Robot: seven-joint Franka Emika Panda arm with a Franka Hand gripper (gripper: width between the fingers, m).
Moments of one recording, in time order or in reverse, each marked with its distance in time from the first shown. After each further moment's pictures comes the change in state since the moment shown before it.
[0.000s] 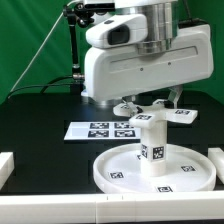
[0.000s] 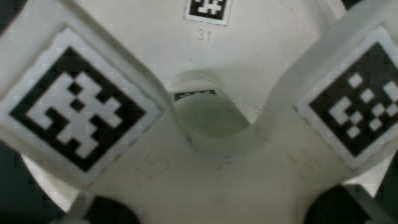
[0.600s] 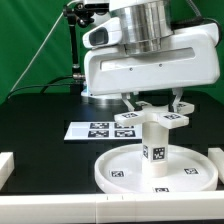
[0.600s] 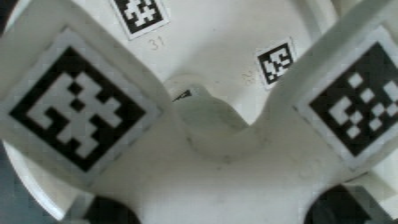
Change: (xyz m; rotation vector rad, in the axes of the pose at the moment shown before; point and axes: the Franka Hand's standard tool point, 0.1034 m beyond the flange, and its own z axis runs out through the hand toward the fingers) arm 0.002 -0.003 0.001 0.049 0.060 0.625
